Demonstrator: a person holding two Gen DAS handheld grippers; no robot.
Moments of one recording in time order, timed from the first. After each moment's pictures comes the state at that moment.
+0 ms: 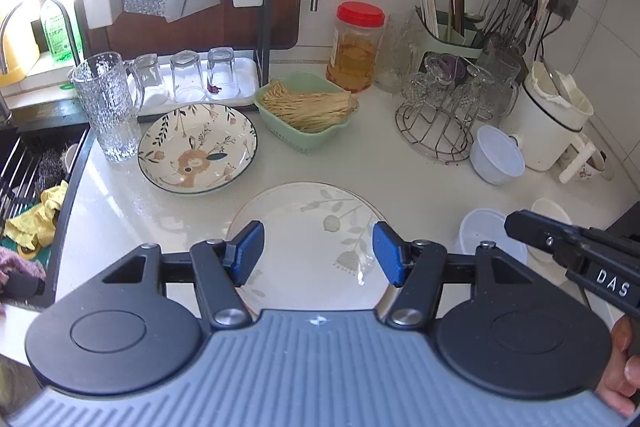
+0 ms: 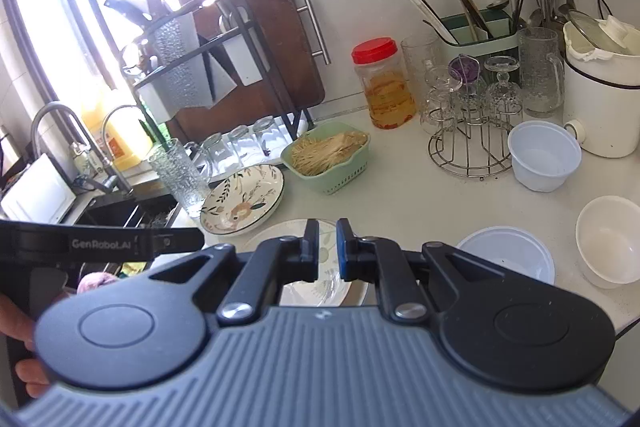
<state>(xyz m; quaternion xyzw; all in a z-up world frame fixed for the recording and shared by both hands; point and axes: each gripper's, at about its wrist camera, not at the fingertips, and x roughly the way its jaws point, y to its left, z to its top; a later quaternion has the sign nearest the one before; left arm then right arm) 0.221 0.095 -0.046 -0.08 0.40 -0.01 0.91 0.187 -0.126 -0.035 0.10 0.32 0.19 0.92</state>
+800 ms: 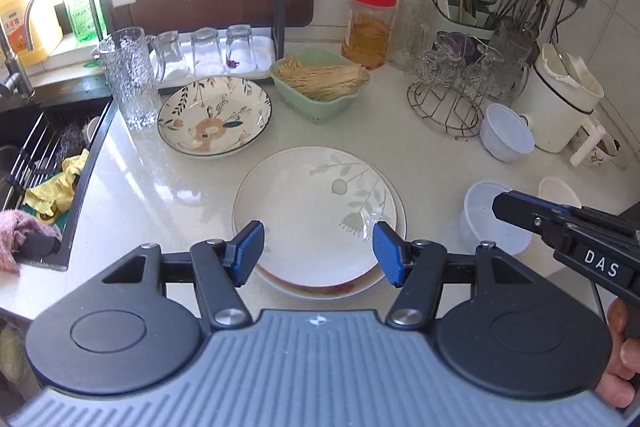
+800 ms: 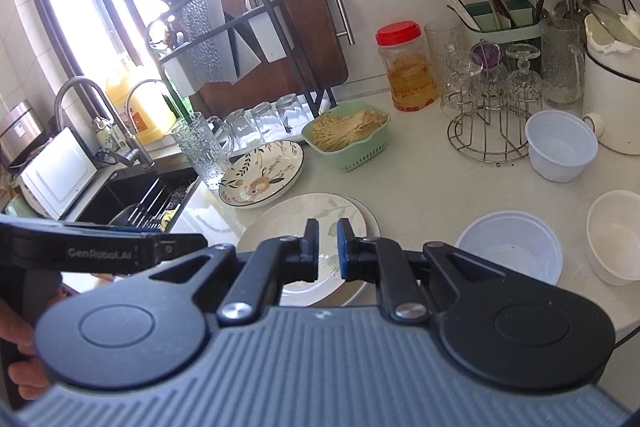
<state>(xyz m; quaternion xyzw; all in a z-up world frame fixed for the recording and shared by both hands) 0.187 0.085 -0.051 -0.07 0.42 0.02 0.90 0.181 -0.127 -0.043 0.08 0.33 0.23 0.91</state>
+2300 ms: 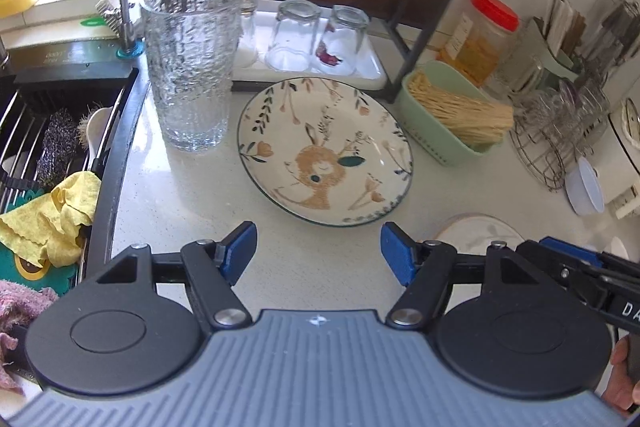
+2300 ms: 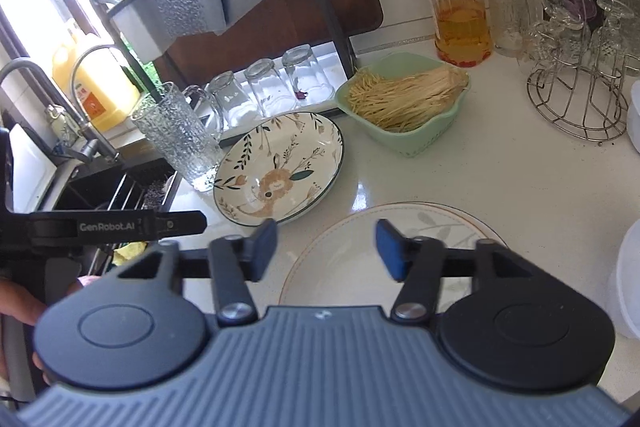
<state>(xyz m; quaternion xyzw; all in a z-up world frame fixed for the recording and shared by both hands) 0.326 0.305 -0.142 -0.15 0.46 0.00 0.88 0.290 0.037 -0.092 0.09 0.42 0.18 0.89</state>
